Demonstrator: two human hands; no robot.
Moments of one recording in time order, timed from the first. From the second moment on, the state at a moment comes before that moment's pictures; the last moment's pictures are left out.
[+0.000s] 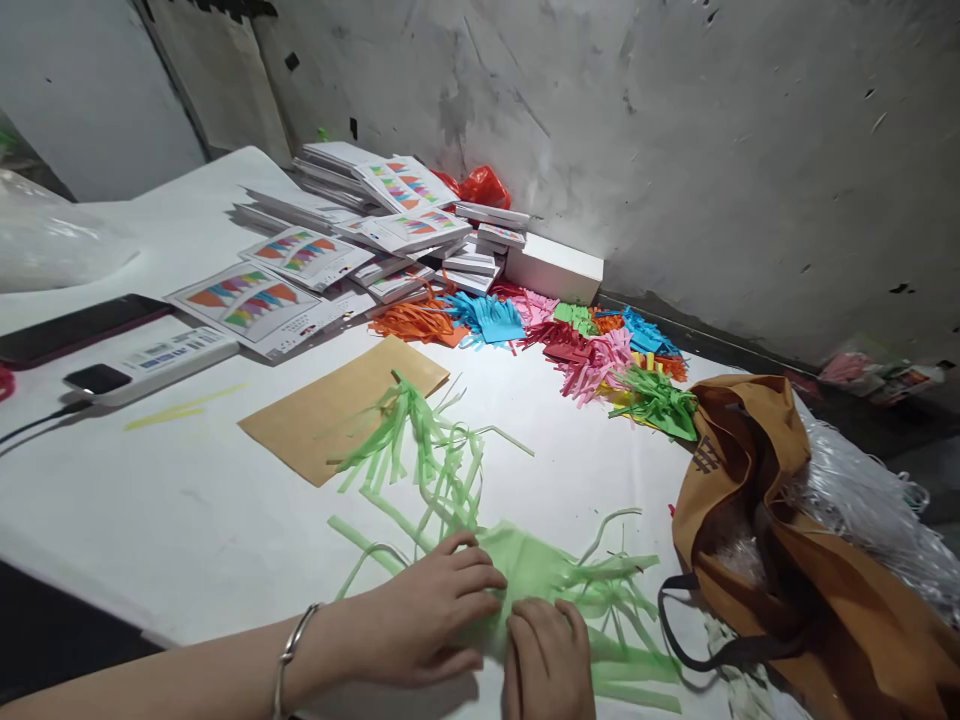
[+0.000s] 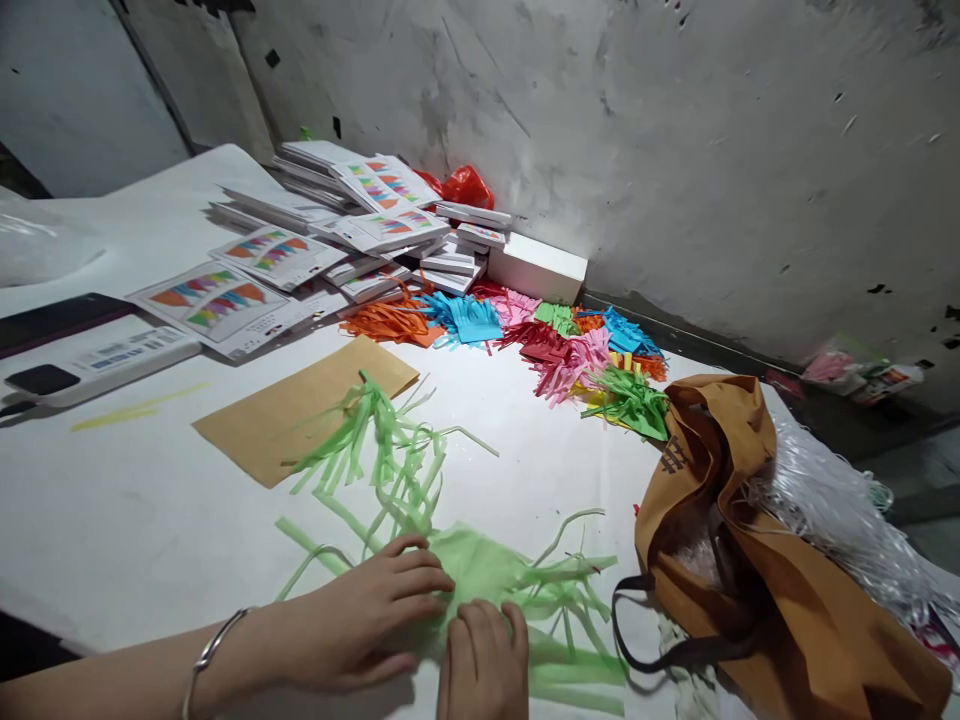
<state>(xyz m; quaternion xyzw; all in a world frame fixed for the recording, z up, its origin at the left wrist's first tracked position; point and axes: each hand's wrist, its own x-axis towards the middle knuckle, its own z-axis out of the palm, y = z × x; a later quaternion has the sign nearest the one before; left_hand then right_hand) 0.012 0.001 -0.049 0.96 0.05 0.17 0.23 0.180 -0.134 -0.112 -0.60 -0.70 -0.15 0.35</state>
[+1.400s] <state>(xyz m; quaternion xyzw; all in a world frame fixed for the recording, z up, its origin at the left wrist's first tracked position) 0.043 0.012 -0.058 0.96 0.26 0.12 0.07 0.200 -0.104 -0.087 -0.59 -0.73 -0.09 0.32</state>
